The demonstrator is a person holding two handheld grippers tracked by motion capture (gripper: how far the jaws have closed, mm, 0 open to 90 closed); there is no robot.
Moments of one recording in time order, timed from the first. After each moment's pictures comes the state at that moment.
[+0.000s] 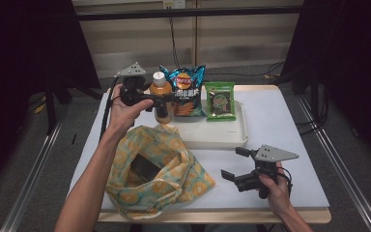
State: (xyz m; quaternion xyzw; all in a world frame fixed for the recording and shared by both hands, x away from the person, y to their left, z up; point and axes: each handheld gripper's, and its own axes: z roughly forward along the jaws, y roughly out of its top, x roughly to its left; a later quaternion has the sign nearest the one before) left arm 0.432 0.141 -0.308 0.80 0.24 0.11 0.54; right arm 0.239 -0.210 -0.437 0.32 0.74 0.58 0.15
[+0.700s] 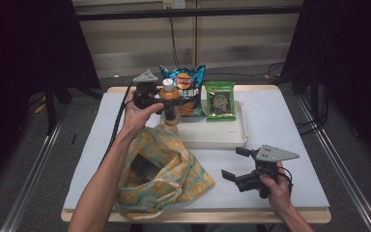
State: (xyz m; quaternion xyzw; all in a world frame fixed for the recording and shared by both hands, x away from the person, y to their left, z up) left arm 0.458 0.123 -0.358 0.80 0.26 0.10 0.53; right arm 0.240 -0.212 -0.437 0.32 0.74 0.58 0.15
